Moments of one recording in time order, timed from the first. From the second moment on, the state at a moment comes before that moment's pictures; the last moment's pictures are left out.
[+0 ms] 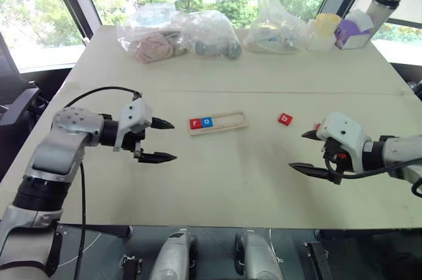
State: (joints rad) left arm -0.51 0.79 -0.05 -0.06 -0.30 0.42 -1.34; right arm -0.15 -1.12 -0.20 -0.55 0.48 0.86 0.91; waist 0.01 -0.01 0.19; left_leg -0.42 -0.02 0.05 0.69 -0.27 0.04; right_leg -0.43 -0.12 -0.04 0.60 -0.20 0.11
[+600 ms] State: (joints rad) left arm -0.49 0.79 -0.05 -0.14 -0.37 0.49 -1.24; right arm -0.24 -1.12 -0.16 -0.54 0.48 0.85 0.93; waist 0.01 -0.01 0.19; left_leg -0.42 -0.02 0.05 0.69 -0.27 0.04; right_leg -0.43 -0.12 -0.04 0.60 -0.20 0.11
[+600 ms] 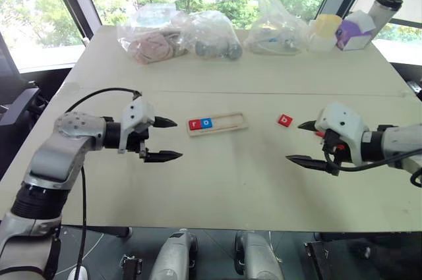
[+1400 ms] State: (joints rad) left arm -0.81 0.63 -0.19 0.44 -0.20 0.12 -1.35; right arm -0.16 -1.10 -0.19 -0.62 0.51 0.92 0.83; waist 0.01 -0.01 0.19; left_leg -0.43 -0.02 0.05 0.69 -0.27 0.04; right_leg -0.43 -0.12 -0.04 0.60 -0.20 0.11
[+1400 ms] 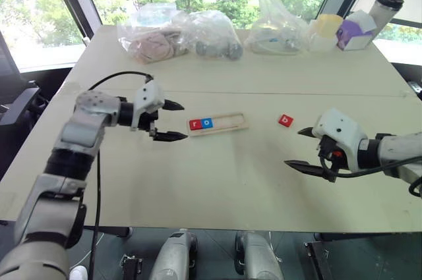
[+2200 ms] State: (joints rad) left arm -1.02 0.38 -0.21 1.14 0.01 -0.19 -1.16; right arm -0.06 -1.05 -0.28 -0.76 0.57 1.02 0.73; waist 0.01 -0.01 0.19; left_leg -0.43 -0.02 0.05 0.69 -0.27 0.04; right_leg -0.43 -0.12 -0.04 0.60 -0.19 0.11
